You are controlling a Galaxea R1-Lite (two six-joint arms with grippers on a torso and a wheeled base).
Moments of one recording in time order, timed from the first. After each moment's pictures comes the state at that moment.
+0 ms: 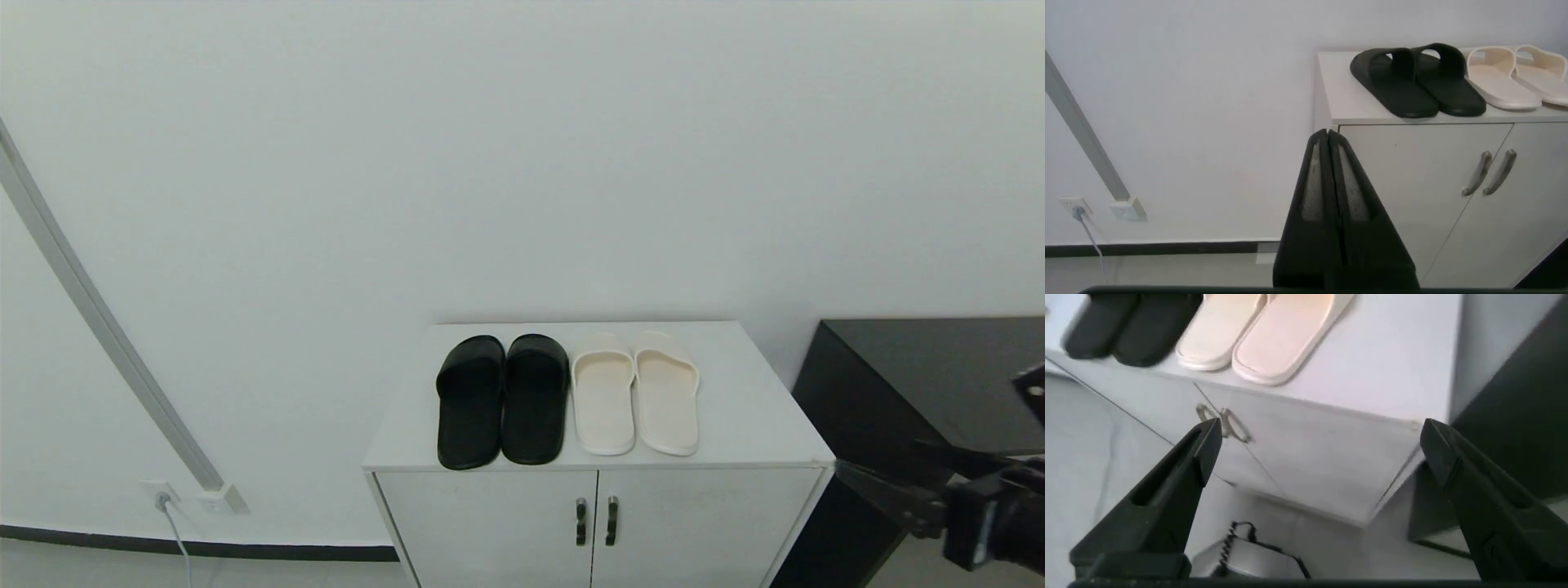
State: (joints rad) left arm 0.00 0.00 0.00 0.00 0.01 -0.01; right arm 0.44 1.15 -0.31 -0.50 -0.09 0.15
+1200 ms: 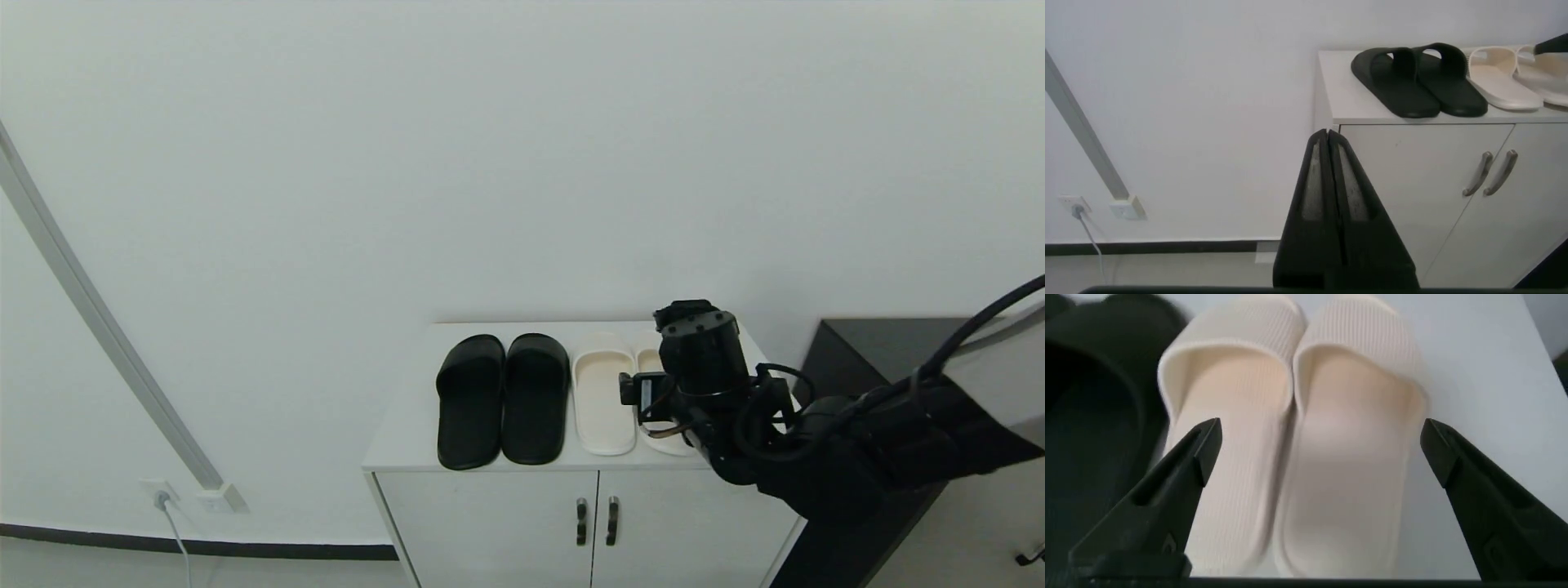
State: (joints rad) left arm 0.00 0.00 0.00 0.00 0.01 -0.01; right arm 0.72 2.02 -1.03 -0.56 -0.61 0.30
